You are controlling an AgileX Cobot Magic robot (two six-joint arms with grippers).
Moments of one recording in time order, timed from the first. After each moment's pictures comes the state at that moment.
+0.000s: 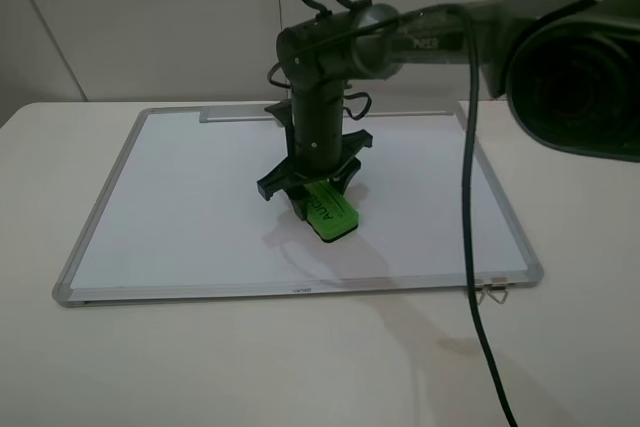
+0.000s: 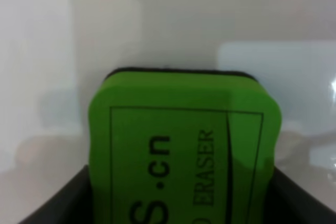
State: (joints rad) left arm -0.01 -0.01 -0.50 -0.01 1.06 -0.04; right arm 0.65 2.42 -1.89 -0.08 1.13 0.12
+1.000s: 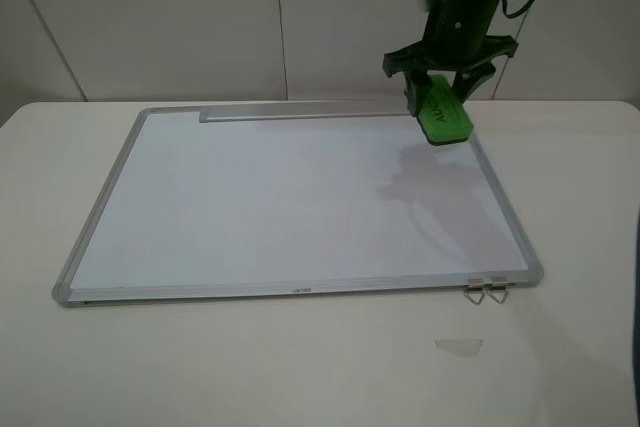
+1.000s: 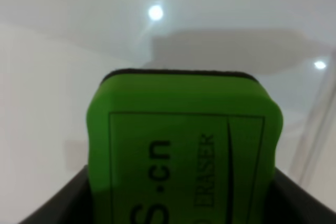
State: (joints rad) left arm -0.01 -0.01 -0.50 -0.01 1.06 -0.04; right arm 0.29 2.15 -1.84 -0.08 1.22 0.11
